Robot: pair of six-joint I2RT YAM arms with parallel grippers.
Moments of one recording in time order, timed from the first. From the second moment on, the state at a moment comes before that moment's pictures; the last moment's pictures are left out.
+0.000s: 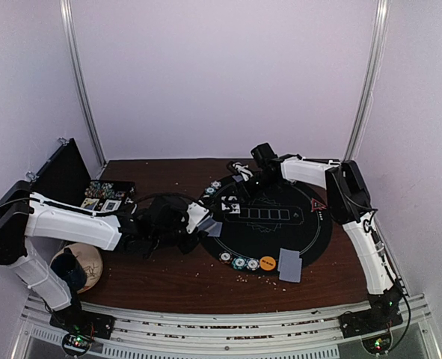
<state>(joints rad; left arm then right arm) -1.00 1.56 0.82 0.10 -0.30 0.13 0.50 2.51 2.09 -0.53 -0.57 -0.13</state>
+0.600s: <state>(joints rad) -1.00 1.56 0.82 0.10 -0.29 0.13 0.53 2.46 2.03 -0.58 -0.56 -0.12</state>
